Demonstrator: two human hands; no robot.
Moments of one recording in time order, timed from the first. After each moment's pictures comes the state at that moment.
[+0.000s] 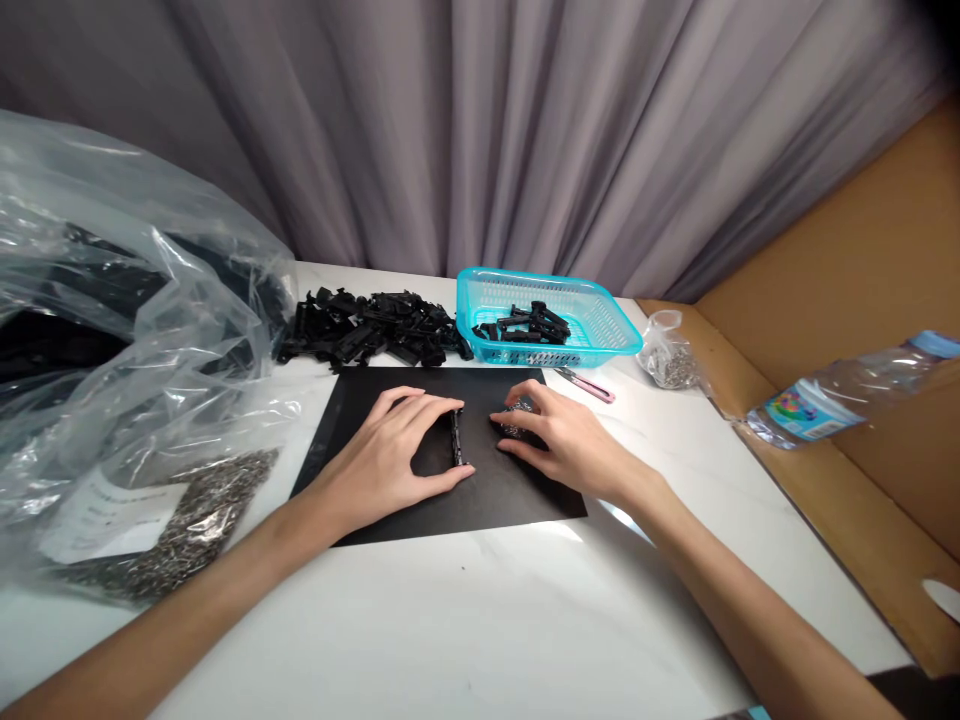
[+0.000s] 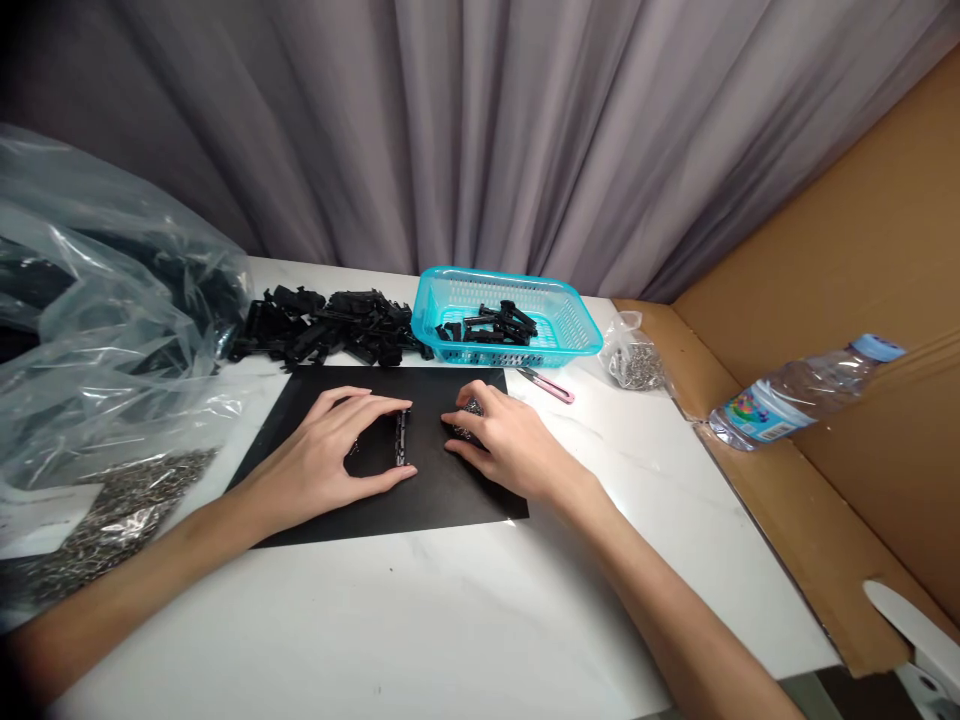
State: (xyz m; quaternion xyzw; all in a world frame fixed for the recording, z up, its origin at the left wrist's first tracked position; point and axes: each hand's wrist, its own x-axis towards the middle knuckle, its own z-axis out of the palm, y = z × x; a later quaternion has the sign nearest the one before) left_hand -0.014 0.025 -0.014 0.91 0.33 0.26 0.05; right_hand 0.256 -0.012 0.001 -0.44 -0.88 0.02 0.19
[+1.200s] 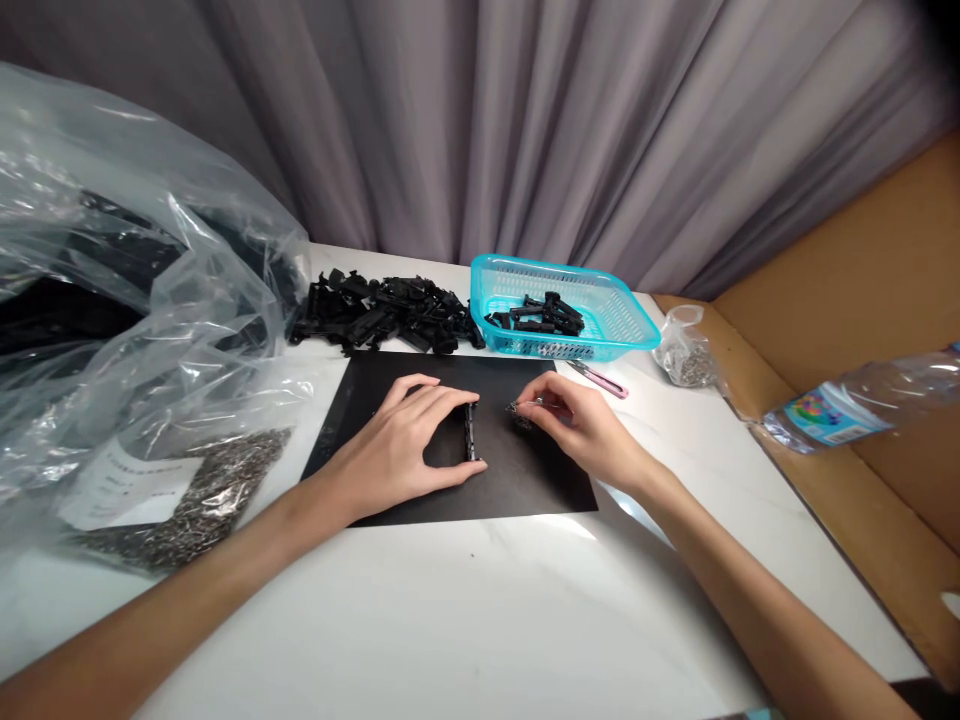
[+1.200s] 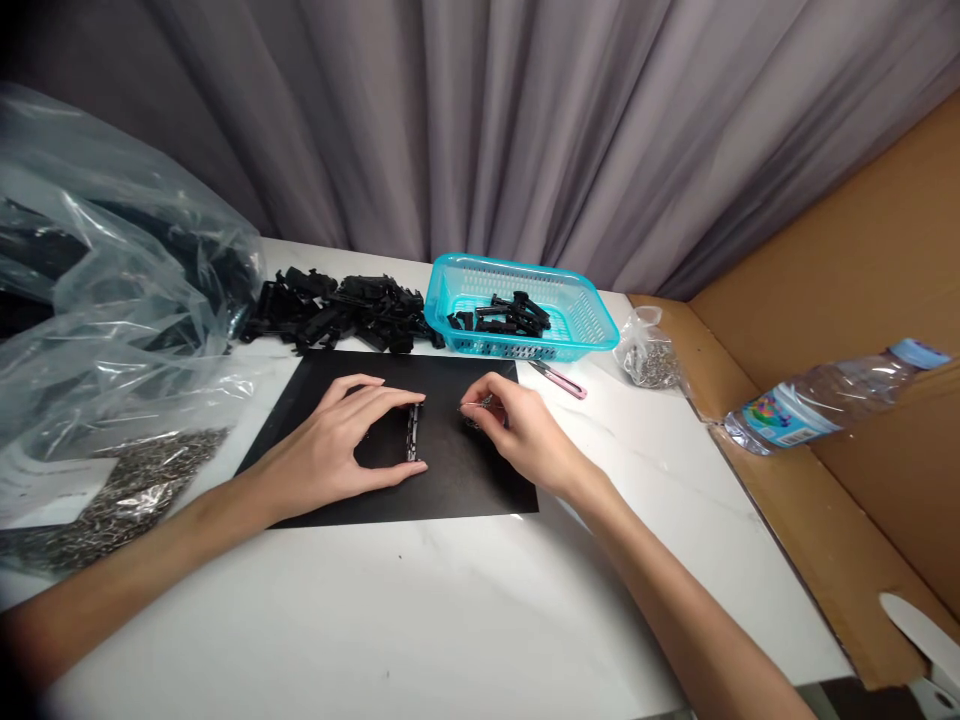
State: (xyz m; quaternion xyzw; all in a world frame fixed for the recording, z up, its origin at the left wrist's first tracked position) left_hand -0.010 0.018 -0.011 0.91 0.32 0.27 0.08; right_hand 0.251 -0.012 0.003 -0.49 -0.75 0.28 0.35
